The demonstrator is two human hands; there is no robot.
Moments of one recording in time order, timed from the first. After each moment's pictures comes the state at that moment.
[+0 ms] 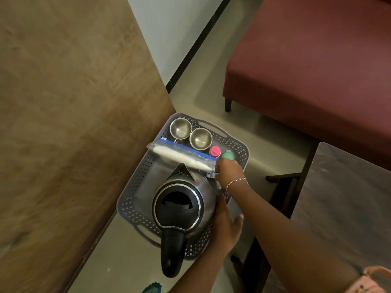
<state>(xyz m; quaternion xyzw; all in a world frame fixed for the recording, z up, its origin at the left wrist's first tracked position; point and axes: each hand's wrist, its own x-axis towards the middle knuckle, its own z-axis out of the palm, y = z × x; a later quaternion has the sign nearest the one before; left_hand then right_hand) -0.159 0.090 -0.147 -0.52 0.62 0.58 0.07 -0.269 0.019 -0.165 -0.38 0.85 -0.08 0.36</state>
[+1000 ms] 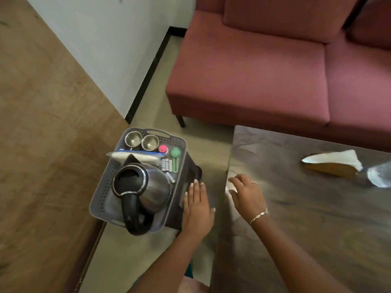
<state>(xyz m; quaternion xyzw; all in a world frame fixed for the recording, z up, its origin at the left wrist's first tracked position) -0.156 0.181 -0.081 -0.32 0.91 0.24 0.13 -0.277 0.276 -0.081 -0.41 0.89 -0.18 0.05</state>
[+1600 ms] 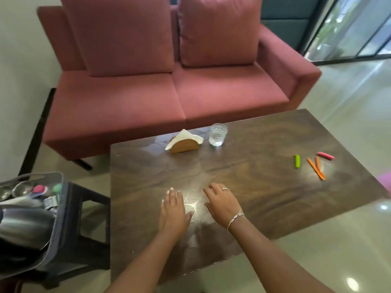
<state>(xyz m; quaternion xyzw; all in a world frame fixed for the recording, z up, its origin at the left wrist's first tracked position) -0.195 0.488 -0.005 -0.11 0.97 0.18 0.15 -0.249 0.638 -0.002 -0.31 0.95 -0.08 -0.03</state>
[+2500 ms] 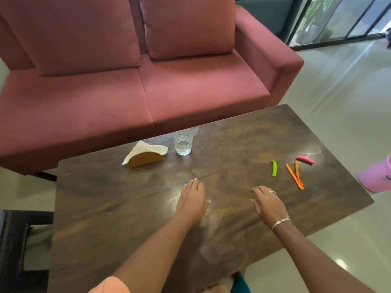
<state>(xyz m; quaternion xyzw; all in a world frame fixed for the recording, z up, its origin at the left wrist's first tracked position) -0.371 0.652 -0.026 0.04 0.97 0.18 0.16 -0.384 0.892 -0.048 -0.15 0.98 -0.09 -0.03</state>
